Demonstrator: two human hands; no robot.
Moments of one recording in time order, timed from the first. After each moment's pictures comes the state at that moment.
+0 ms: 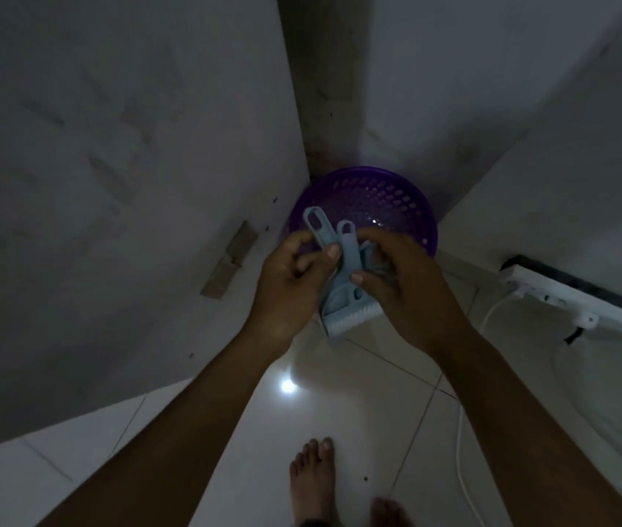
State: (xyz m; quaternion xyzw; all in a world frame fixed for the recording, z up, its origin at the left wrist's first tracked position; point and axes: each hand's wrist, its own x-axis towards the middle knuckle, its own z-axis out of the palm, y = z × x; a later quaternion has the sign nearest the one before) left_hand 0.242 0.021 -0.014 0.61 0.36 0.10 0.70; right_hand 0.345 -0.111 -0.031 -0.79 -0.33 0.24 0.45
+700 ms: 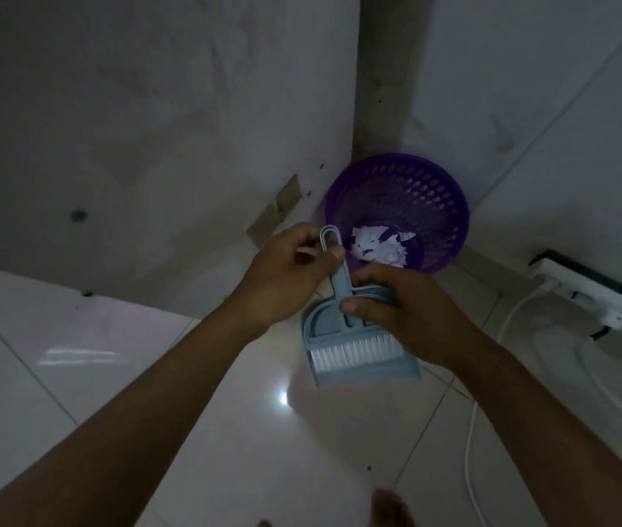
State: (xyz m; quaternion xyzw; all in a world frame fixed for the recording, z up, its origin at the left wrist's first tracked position) left_hand 0.157 0.020 0.016 0.71 0.37 0.03 0.59; right_hand 0.272 -0.130 -0.018 -0.69 -0.40 0.42 0.43
